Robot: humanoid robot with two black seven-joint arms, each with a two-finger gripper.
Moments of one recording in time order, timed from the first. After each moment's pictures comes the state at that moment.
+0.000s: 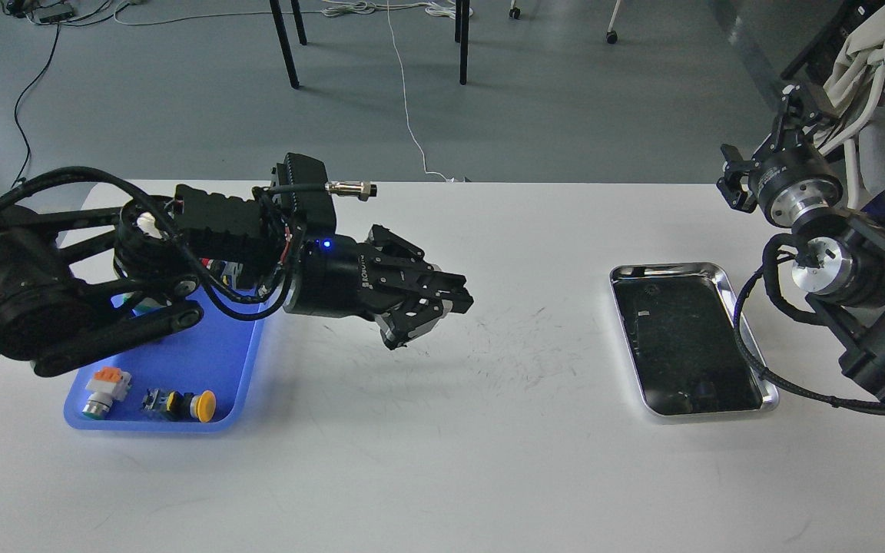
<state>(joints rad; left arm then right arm) -1.15 0.55 -0.14 -1.43 1.86 -0.18 -0.49 0.79 -0.44 0.69 0.76 -0.08 -0.06 0.27</state>
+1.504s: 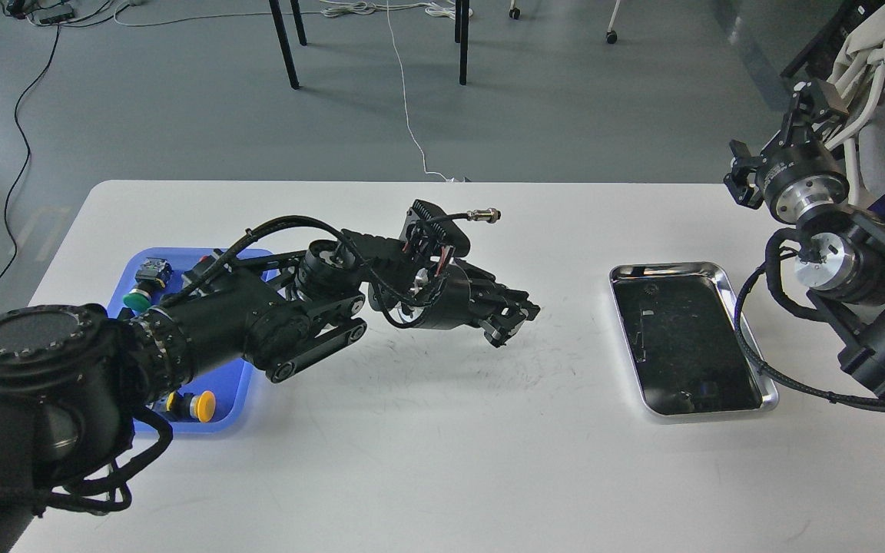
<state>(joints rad) -1.04 -0.04 -0.13 -0.68 1.83 -0.18 -0.49 0.79 -0.43 0.72 0.75 -0.08 -0.07 0.27</state>
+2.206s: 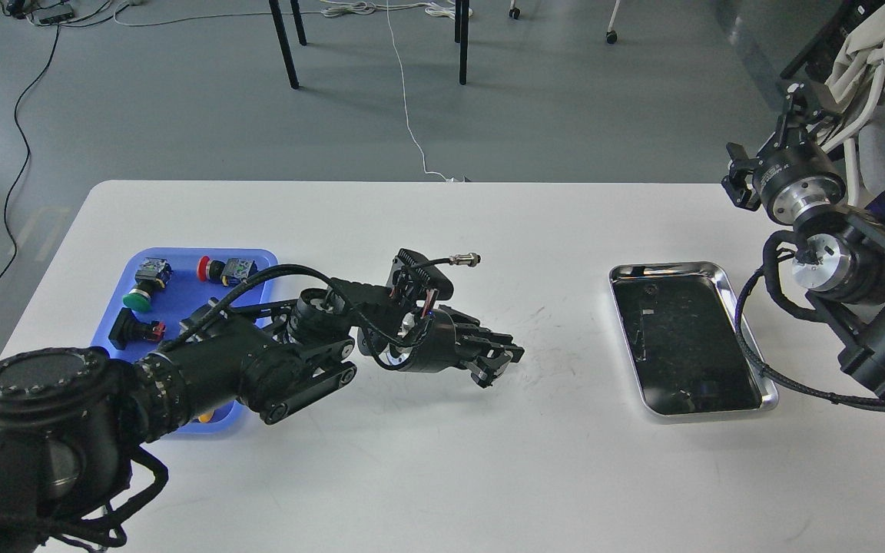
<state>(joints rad) -0.93 -0.04 -0.13 -0.68 1.83 -0.18 -0.49 0.80 -0.43 0.68 0.74 -0.09 -0.07 0.27</state>
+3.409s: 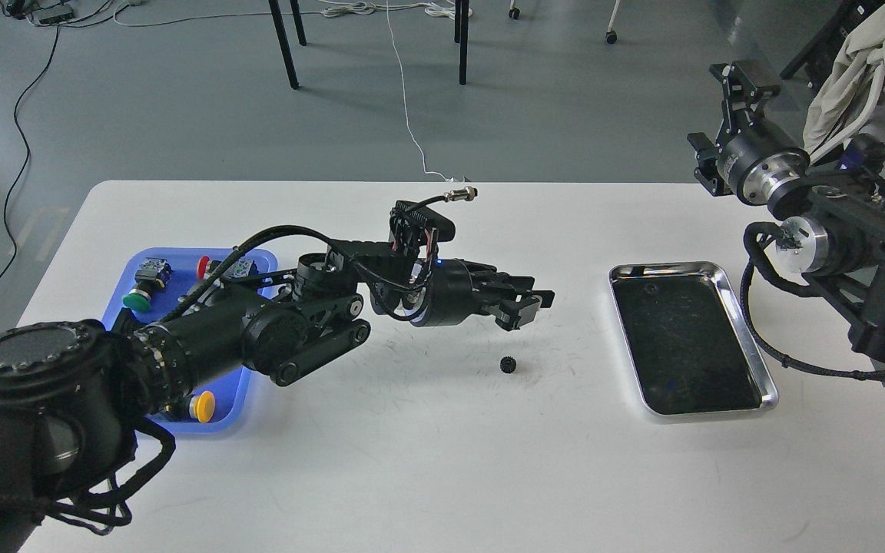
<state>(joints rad) -1.03 -0.03 -0.20 -0.69 1.61 -0.17 -0.49 1.01 -0.47 0.28 0.78 -0.10 -0.07 0.25</state>
